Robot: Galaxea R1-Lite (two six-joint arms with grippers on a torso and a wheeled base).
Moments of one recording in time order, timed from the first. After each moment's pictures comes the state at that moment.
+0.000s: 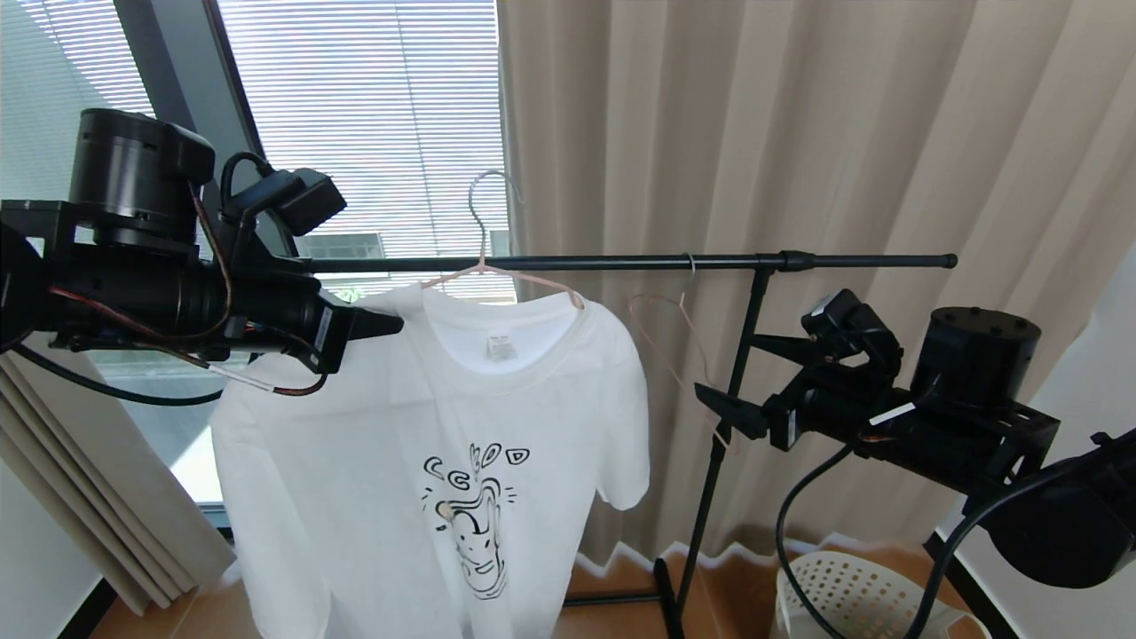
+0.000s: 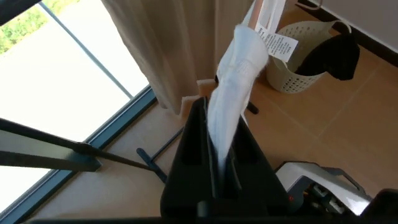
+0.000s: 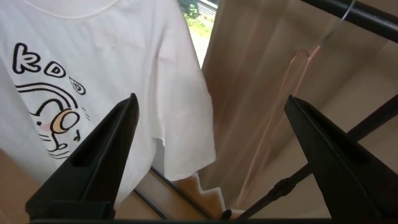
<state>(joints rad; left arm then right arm) -0.19 1.63 -1.24 0.16 -0.40 0.32 0.31 1.86 -0.63 -1.05 0.35 -0.19</state>
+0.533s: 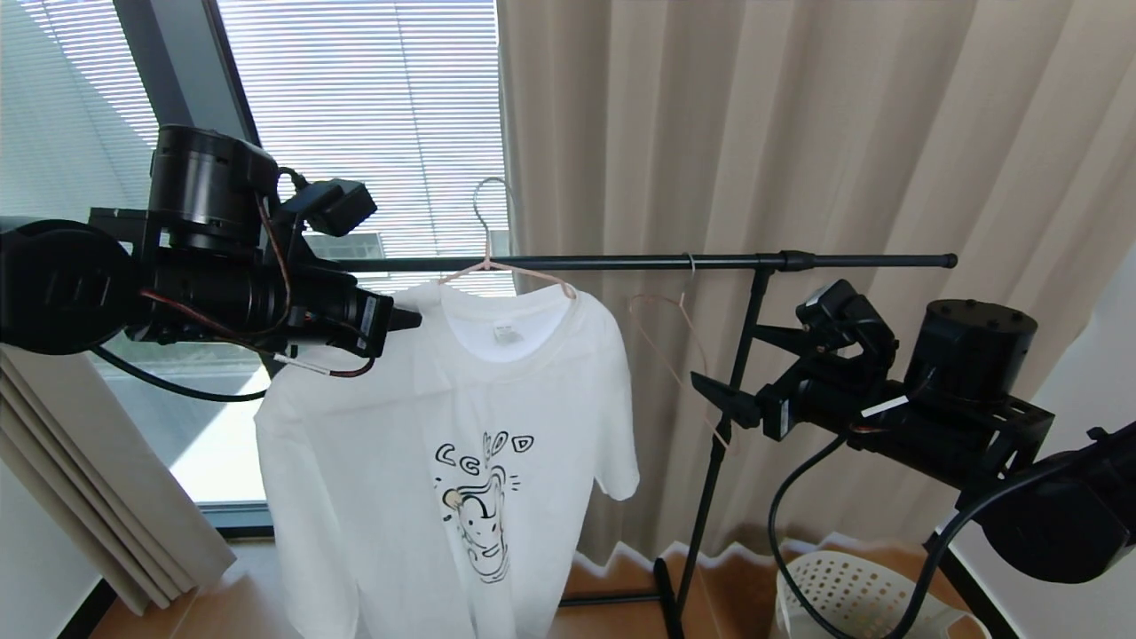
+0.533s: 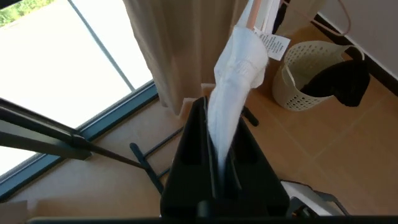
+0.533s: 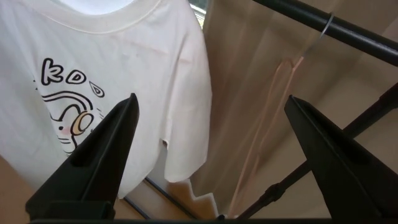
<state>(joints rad) -0.23 1.73 -1.29 0.10 -0.28 0.17 0.33 1.86 -0.65 -1.05 0.30 -0.18</state>
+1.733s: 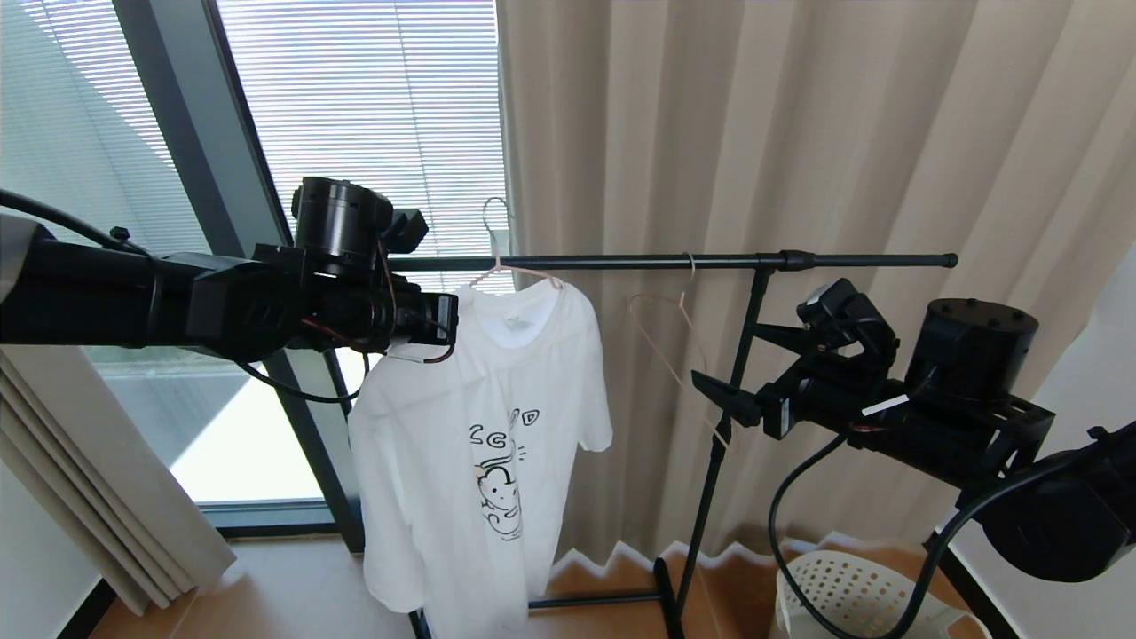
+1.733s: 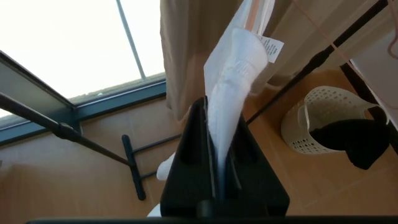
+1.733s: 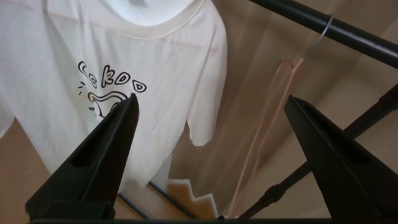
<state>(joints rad) -0.31 1.96 -1.39 -0.04 -0.03 -0.07 0.33 1.86 -0.65 -1.05 0.30 -0.18</state>
